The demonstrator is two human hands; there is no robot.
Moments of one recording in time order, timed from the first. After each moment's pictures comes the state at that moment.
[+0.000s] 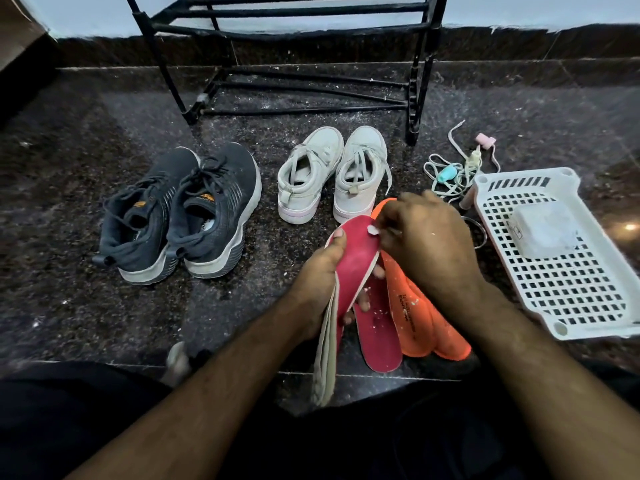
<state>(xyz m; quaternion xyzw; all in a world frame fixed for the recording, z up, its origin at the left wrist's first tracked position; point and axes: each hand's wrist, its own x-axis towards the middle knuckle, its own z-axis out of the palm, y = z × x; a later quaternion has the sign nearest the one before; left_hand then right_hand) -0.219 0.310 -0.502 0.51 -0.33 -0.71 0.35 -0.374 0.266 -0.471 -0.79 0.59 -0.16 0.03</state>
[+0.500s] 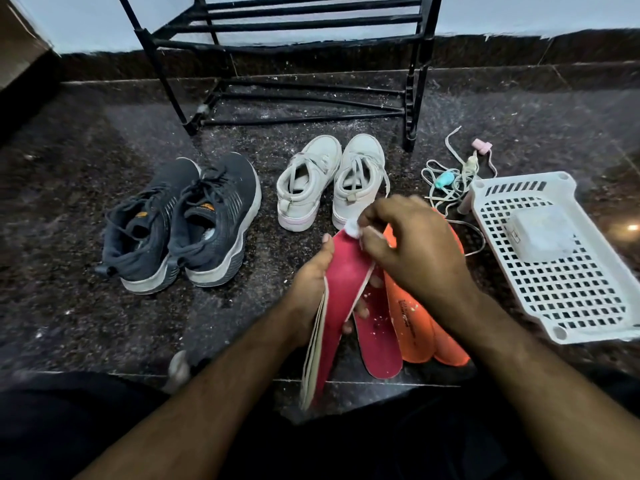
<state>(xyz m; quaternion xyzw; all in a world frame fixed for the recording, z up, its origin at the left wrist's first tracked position) -0.211 0.308 -0.502 0.47 -0.27 -0.77 0.33 -0.369 0.273 -0.467 -0.79 0.52 -0.29 0.12</state>
